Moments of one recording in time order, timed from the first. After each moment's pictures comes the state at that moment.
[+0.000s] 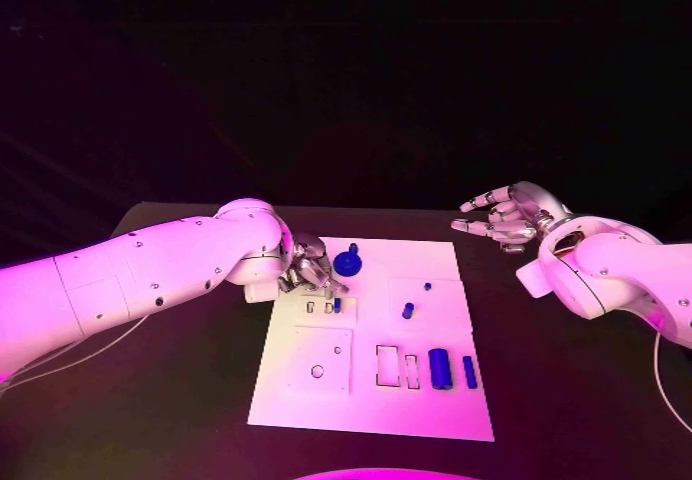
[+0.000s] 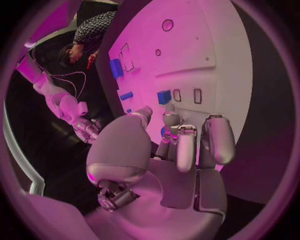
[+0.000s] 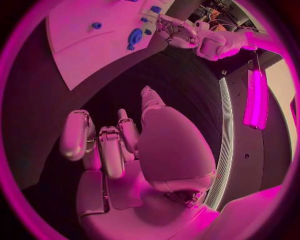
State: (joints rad) left arm 1.26 -0.67 -0.01 1.40 -0.97 0.29 -0.55; left_hand 1.15 -0.04 0.23 0.30 0.05 0.81 0.10 0.68 0.45 1.15 0.02 1.18 0.84 1.47 -0.03 1.55 1.31 0.08 1.43 0.05 1.37 1.16; right arm 1.35 -0.95 -0.17 1.59 -0.75 -0.55 -0.12; right_hand 1.41 -0.13 -0.01 0.29 0.28 0.83 0.18 0.14 0.29 1.34 0.10 1.34 1.27 1.47 0.02 1.54 1.31 0.08 1.38 0.13 1.22 1.29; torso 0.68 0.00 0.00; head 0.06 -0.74
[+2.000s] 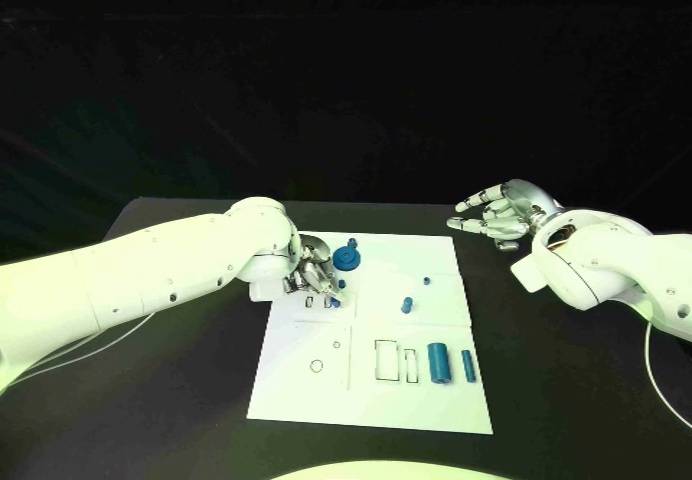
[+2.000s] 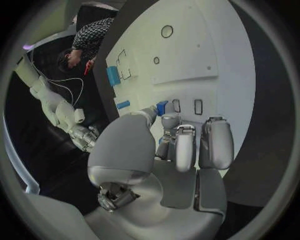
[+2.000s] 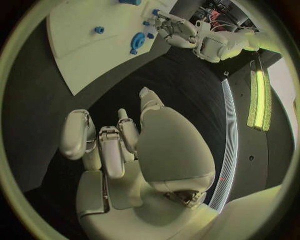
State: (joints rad) left arm 1.27 -0.63 -0.04 1.36 -0.96 0.34 -0.59; left_hand 1.31 -0.03 0.37 0.29 0.05 0.81 0.08 0.71 0.56 1.18 0.01 1.20 0.88 1.47 -0.05 1.54 1.31 0.08 1.44 0.05 1.41 1.23; right arm 1.35 -0.92 -0.17 1.56 -0.75 -0.51 -0.15; right_hand 1.42 -0.12 -0.01 0.29 0.34 0.84 0.18 0.15 0.28 1.34 0.10 1.34 1.27 1.47 0.02 1.54 1.31 0.08 1.38 0.13 1.20 1.29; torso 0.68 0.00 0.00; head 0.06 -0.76
